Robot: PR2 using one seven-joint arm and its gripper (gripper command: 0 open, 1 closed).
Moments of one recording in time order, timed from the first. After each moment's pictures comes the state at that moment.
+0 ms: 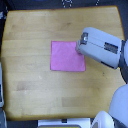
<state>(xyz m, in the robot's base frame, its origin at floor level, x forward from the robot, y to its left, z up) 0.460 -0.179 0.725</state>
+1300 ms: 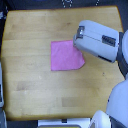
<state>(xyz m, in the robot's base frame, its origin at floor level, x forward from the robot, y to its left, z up) 0.473 -0.149 0.767</state>
